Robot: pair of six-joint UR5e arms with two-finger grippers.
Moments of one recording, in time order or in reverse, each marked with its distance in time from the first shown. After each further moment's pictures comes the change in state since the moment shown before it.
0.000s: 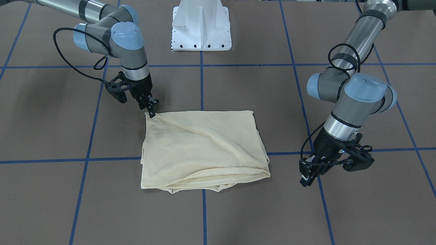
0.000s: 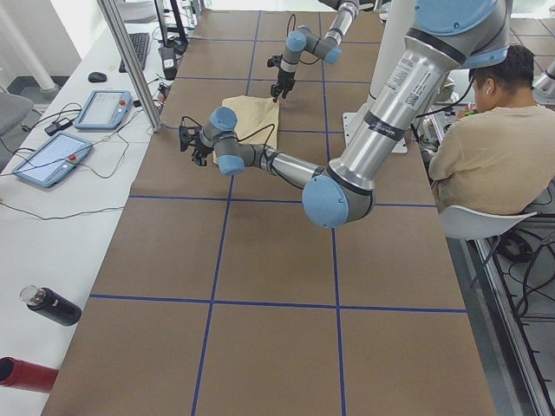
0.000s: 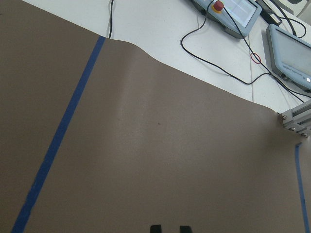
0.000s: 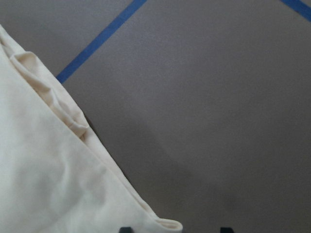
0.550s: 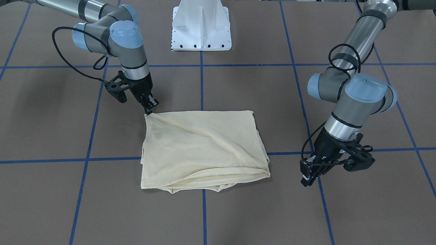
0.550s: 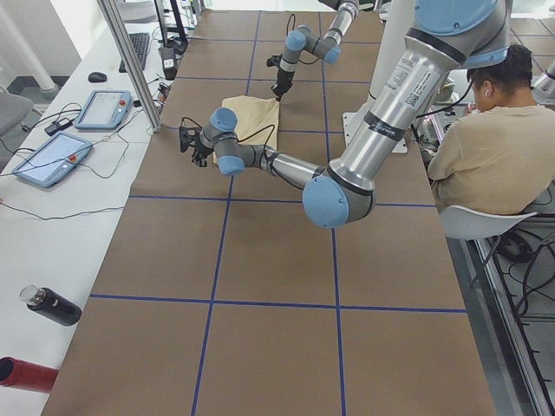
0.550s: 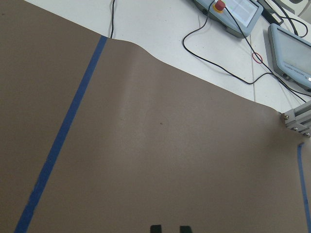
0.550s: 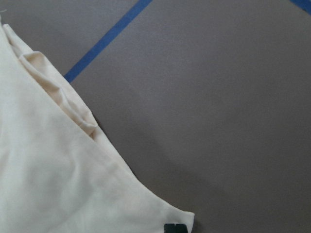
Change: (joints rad) left arm 0.000 0.006 0.002 0.000 0.000 0.002; right arm 0.012 0.003 0.017 0.017 0.005 0.001
